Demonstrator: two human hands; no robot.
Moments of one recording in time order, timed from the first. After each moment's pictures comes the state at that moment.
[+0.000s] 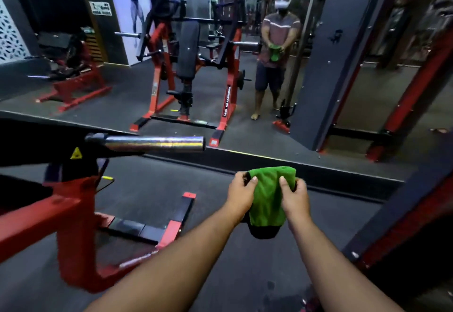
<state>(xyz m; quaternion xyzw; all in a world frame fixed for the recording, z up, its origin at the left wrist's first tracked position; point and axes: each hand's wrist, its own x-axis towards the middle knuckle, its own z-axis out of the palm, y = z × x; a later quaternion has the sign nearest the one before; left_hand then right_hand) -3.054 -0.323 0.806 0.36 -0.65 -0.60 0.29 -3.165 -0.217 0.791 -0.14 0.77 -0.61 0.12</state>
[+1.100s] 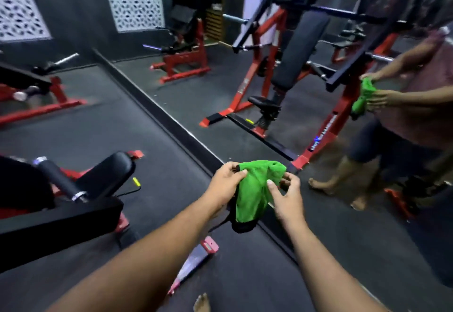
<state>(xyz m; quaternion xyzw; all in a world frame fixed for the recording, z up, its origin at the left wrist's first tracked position) -3.315 -0.907 0.835 0.48 -0.50 -0.59 0.42 -3.490 -0.872 0.794 -0.45 0.68 -0.51 0.28</state>
